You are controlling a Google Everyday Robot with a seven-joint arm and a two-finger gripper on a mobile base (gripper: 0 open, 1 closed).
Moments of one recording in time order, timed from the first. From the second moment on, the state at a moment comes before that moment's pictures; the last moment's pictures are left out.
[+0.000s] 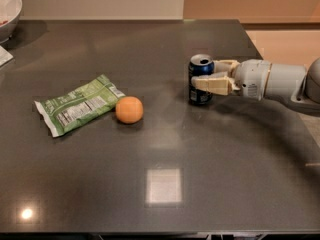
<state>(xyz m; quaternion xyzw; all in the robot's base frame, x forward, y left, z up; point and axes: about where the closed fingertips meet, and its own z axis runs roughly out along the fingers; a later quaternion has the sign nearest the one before) 0.596 -0.125 0.899 -0.39 0.66 0.31 0.56</state>
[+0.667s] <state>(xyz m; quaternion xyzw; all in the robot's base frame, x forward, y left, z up) 0.595 -0.136 0.890 -0.37 0.66 0.32 0.57</state>
